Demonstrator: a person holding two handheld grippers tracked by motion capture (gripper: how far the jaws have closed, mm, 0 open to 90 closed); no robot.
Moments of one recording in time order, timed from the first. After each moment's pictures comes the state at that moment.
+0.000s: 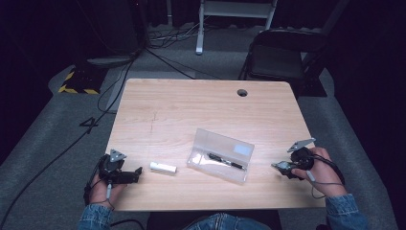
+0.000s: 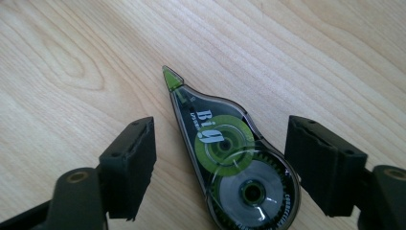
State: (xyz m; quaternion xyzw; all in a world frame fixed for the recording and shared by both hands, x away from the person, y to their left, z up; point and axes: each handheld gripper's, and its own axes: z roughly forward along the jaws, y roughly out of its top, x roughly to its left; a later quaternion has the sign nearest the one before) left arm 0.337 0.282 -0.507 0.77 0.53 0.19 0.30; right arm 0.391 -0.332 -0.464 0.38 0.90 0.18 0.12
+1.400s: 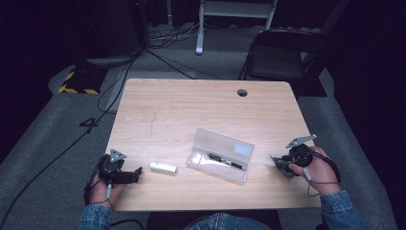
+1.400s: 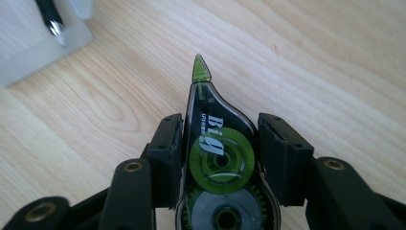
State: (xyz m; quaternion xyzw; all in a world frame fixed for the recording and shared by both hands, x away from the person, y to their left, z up) left arm 0.337 0.282 -0.507 0.77 0.53 0.19 0.30; right arm 0.391 -0.320 -0.448 0.40 0.88 0.23 0.11
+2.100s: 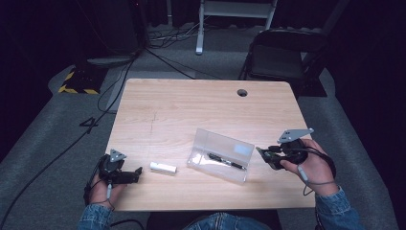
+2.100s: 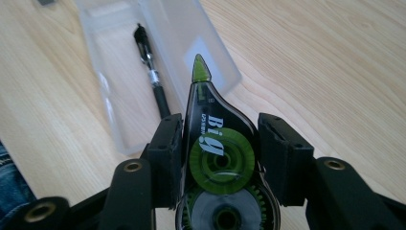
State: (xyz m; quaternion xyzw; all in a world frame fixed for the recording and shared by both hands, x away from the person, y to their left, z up) left arm 0.337 0.282 -0.507 0.77 0.53 0.19 0.30; right arm 0.371 -0.263 -0.385 0.31 0.89 0.31 0.13
